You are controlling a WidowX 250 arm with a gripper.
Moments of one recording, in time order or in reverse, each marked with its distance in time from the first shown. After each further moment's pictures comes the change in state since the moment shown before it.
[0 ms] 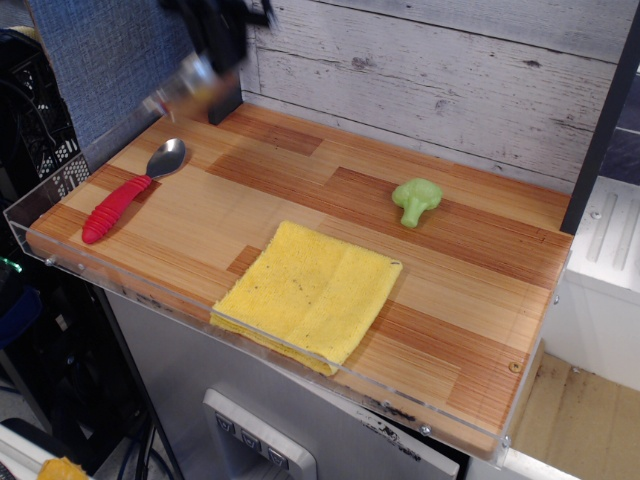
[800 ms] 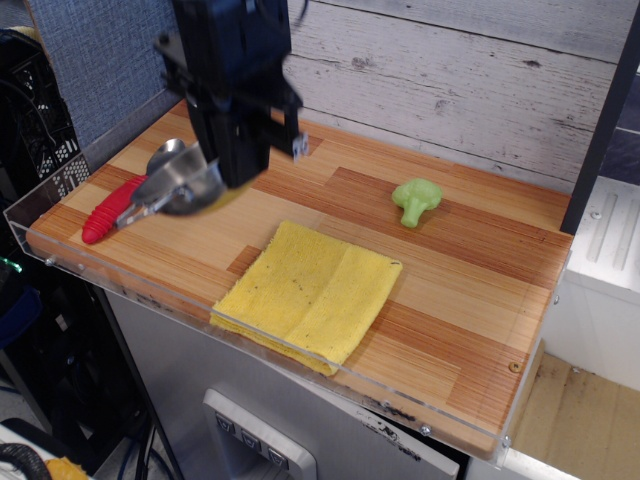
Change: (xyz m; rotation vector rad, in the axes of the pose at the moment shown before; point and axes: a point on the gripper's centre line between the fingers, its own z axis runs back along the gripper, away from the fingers) arm -0.092 -0.096 -0.012 0.053 0.023 -0.204
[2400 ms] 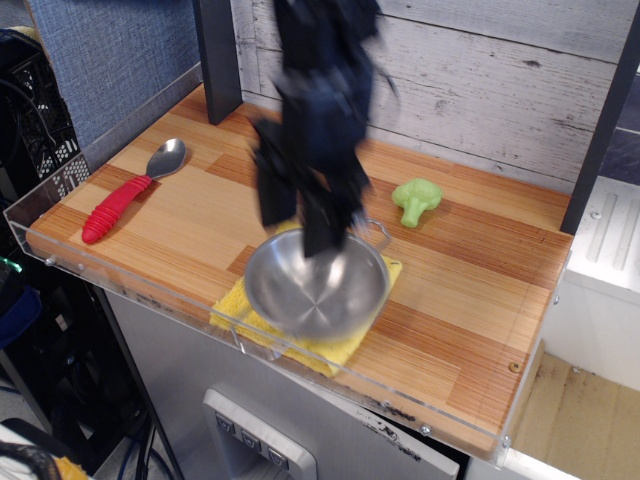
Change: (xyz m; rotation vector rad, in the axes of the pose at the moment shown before) arm 0.011 -0.010 -0.019 -0.053 0.116 -0.084
